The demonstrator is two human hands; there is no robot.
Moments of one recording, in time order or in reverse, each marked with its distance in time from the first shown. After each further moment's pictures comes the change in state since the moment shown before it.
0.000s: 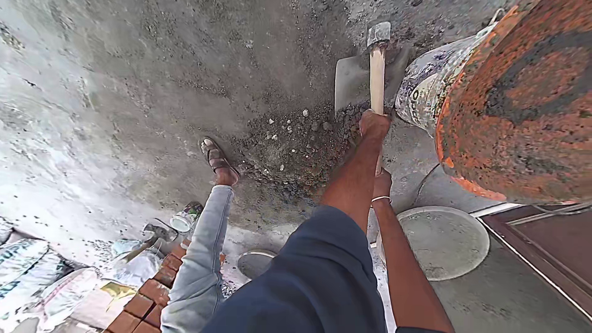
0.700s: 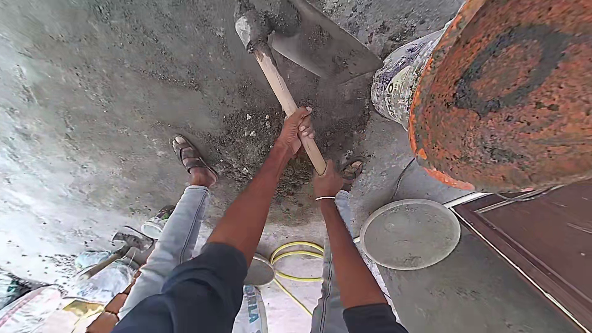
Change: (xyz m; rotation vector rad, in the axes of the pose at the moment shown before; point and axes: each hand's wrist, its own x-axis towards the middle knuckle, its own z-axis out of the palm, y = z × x) left_hand 0.007 -0.099 -0.124 -0.966 -0.395 0.300; right_hand -0.034 0.002 0.078 -0.289 0.147 -0.282
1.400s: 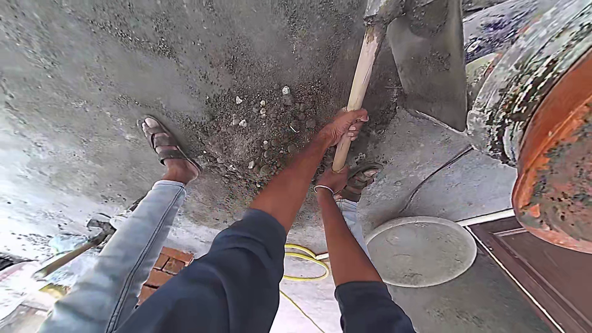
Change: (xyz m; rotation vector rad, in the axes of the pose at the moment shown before) left_hand 0.128 -0.114 -0.006 0.211 -0.170 -0.293; right_hand 0.083 0.046 0.109 0.182 0.084 0.541
